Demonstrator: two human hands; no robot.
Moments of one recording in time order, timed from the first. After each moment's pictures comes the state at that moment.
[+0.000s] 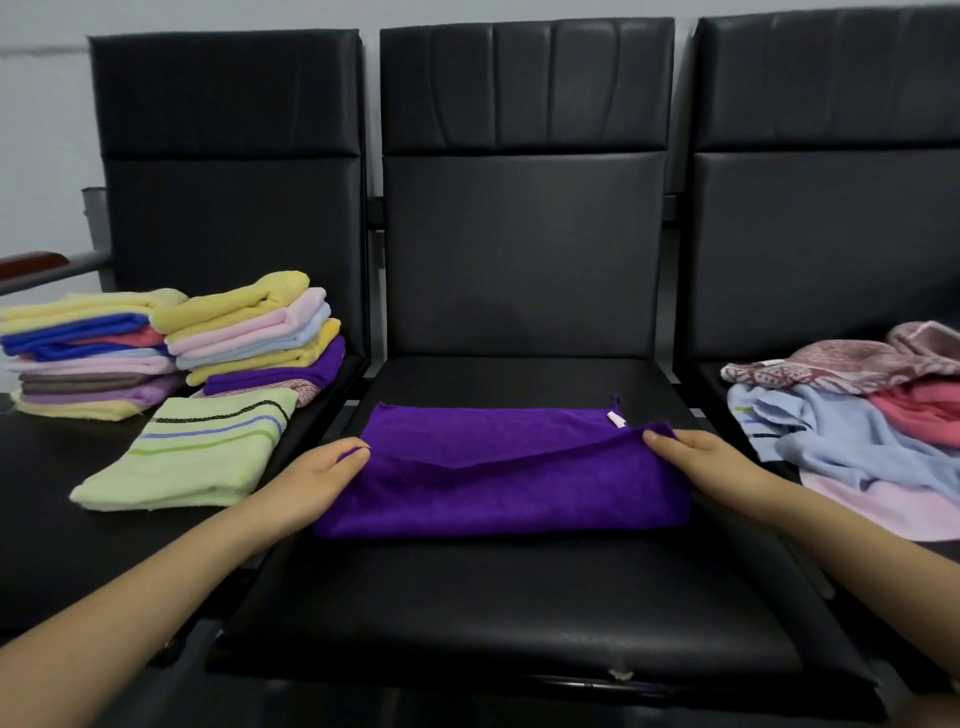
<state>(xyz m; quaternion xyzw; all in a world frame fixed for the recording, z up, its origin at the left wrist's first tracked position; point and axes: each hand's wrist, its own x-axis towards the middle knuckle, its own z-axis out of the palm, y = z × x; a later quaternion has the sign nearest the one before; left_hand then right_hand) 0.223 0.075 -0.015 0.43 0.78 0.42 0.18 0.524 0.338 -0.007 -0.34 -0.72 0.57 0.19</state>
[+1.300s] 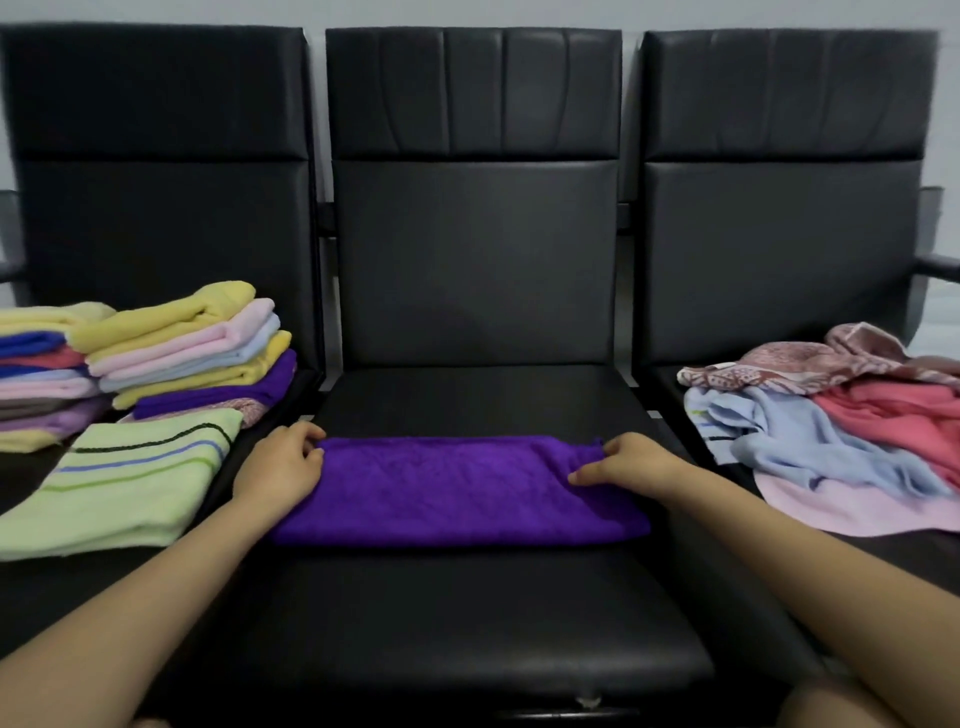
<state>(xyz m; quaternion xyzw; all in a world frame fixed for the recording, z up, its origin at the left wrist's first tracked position) 0.155 0.145 -0.051 0.37 0.89 0.28 -0.04 0.488 0.358 -0.011 -0.49 -0.78 0.39 0.09</state>
